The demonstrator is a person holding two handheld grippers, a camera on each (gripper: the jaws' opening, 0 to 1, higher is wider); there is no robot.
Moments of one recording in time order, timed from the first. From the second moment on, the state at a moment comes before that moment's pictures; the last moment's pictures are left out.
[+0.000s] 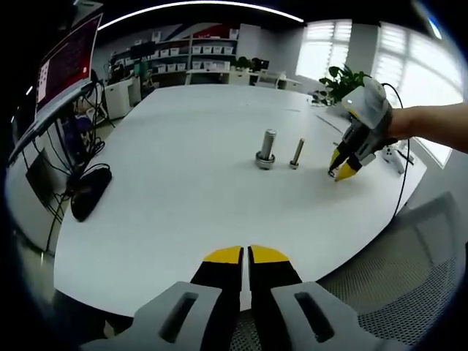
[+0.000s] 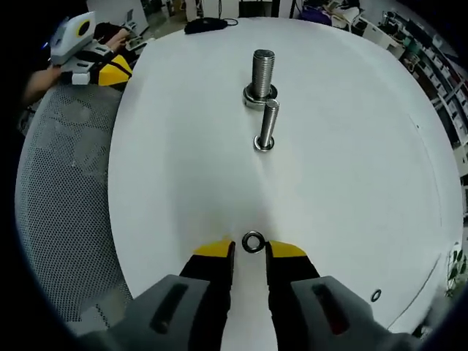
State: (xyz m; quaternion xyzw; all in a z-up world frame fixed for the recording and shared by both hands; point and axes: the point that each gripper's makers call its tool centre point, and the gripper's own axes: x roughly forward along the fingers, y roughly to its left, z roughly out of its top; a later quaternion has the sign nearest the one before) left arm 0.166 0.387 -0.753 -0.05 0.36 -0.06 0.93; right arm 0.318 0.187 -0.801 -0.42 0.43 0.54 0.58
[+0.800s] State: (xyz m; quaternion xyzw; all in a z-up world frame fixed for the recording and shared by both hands) left arm 0.167 0.387 -0.752 -0.05 0.35 -0.06 0.93; right arm 0.315 0.191 -0.802 -0.47 0.44 0.54 0.55
